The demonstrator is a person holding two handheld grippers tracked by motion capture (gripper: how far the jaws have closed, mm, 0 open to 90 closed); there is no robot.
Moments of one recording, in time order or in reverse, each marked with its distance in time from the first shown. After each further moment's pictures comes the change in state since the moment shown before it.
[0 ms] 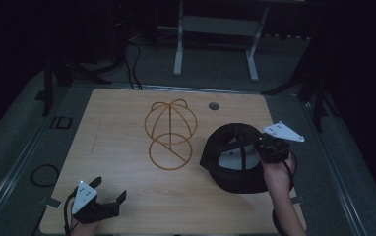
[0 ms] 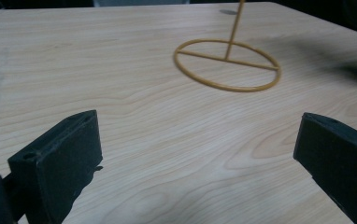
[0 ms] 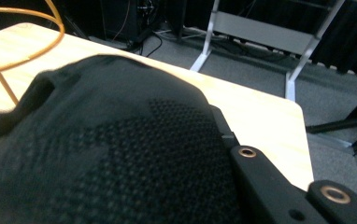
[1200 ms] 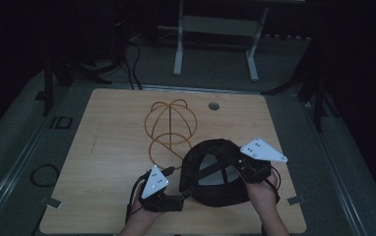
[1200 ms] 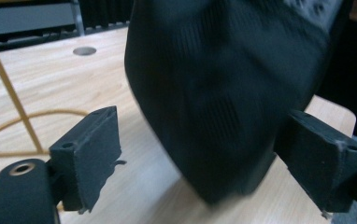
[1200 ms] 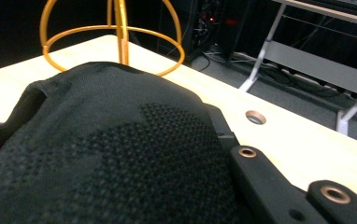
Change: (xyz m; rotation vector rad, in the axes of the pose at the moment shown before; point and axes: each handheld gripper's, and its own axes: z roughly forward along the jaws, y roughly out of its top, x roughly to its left) left arm -0.136 0.087 0.070 -0.001 -0.345 0.126; right arm 0.067 -0.003 -0.030 -0.087 0.198 -0.106
